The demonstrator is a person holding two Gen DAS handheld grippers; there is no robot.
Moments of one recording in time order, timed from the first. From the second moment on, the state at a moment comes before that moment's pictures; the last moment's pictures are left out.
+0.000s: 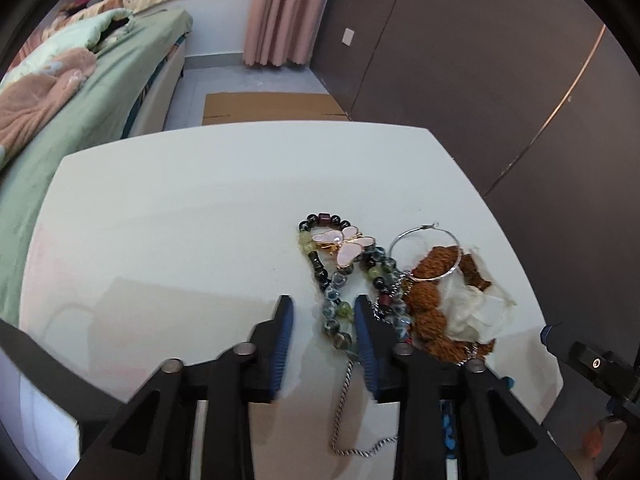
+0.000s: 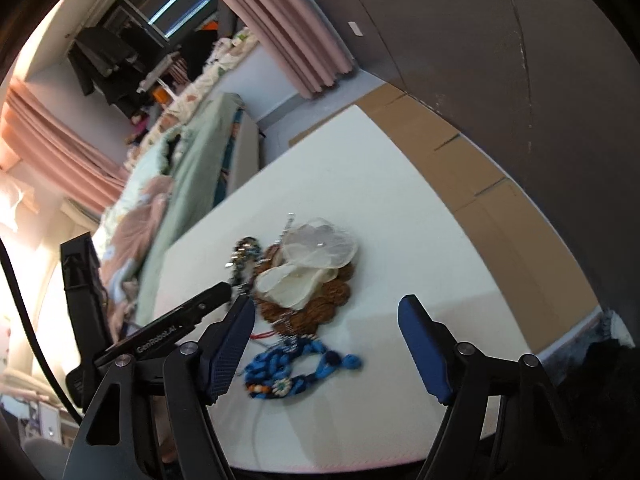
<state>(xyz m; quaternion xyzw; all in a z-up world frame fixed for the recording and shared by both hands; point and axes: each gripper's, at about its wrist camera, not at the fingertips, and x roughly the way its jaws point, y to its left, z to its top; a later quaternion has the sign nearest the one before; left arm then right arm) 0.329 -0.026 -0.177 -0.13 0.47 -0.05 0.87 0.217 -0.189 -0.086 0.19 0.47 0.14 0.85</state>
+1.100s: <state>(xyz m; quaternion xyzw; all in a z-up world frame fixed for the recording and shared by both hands) 0.251 0.015 -0.034 -0.13 0.36 -0.06 0.92 0.227 -0.147 -0.056 0.13 0.41 0.21 0.88</state>
